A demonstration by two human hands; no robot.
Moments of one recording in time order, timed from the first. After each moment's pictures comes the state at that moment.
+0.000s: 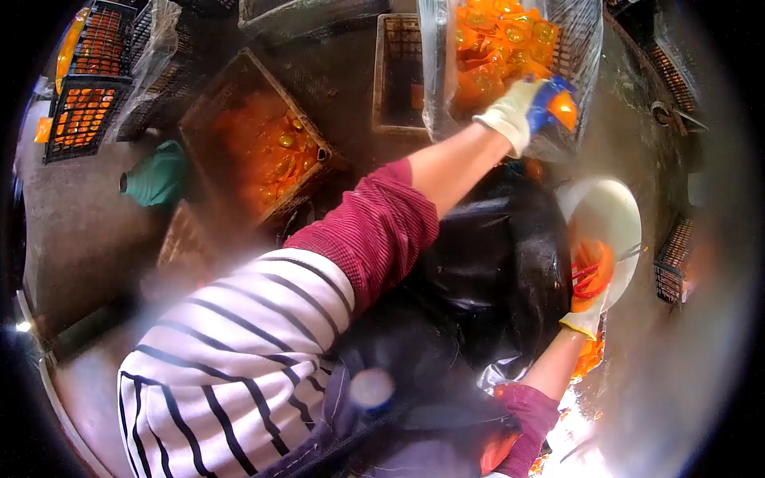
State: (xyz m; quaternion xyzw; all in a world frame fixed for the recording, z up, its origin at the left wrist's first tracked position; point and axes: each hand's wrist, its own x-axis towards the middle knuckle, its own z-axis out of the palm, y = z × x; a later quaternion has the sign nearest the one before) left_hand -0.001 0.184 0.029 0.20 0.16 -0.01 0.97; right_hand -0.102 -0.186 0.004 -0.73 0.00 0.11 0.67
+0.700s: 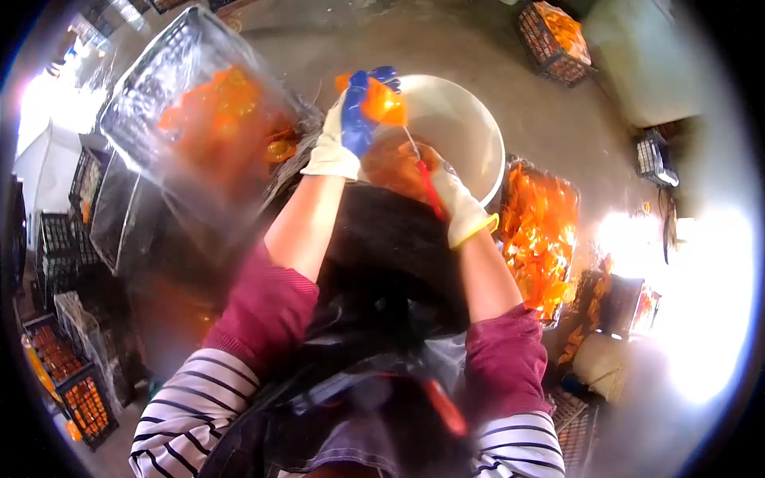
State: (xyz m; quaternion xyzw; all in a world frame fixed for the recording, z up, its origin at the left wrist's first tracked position) left_hand 0.002 0.009 0.049 0.32 -0.10 -0.15 0.93; right_hand -0.115 -0.146 0.035 -0.62 0.13 0.11 0.77
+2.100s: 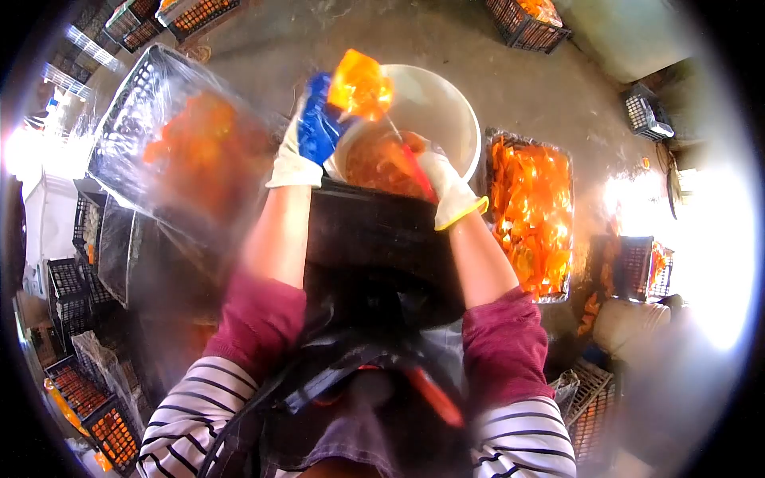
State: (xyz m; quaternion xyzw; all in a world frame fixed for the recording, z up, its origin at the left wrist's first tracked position) left_hand -0.015 0.011 0.070 0.35 -0.01 -0.23 0.91; right_hand -0.131 -0.163 0.059 -0.50 0.18 0.12 0.84
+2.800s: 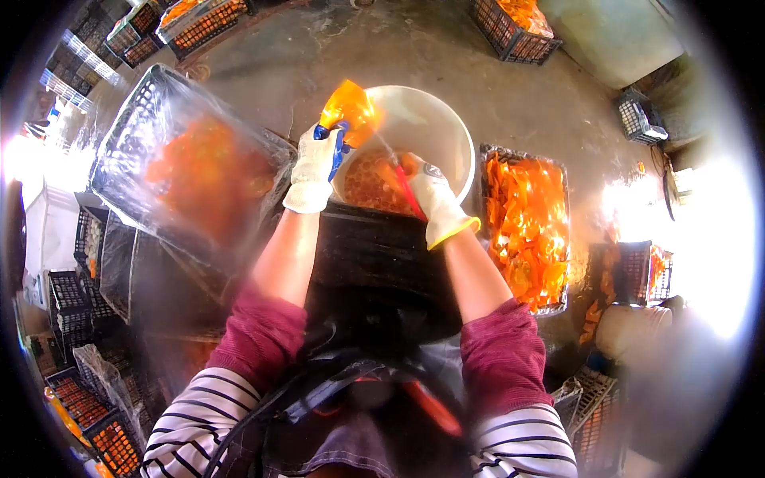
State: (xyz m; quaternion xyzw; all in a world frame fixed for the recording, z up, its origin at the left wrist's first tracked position) left_hand -0.002 0.002 0.026 0.77 -0.07 -0.04 0.64; right_hand -0.132 -0.158 0.060 -0.68 0.17 0.07 0.71
